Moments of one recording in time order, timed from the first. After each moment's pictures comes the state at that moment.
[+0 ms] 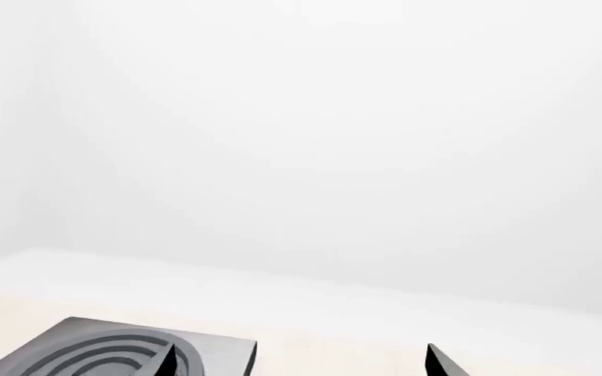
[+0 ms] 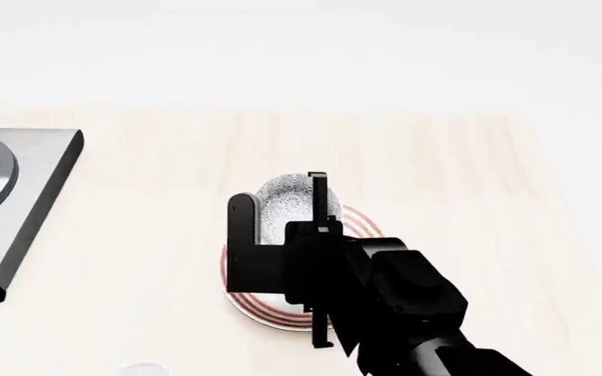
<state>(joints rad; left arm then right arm) -0.19 -0.43 -0.09 0.60 -0.58 -0.49 -0.33 1.24 0.03 -1.33 1.26 -0.10 -0.08 -0.43</state>
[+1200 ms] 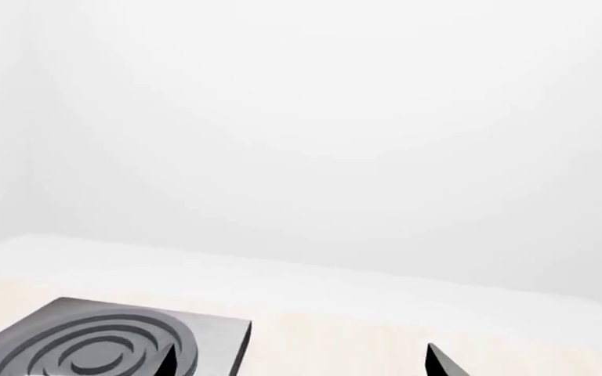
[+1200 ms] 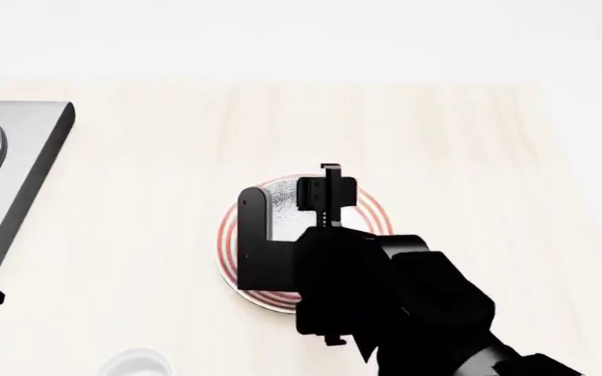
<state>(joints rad) -0.17 -0.44 -0.08 0.62 -0.59 -0.45 -0.33 1.22 0.23 -1.33 0.80 -0.09 0.17 -0.45</state>
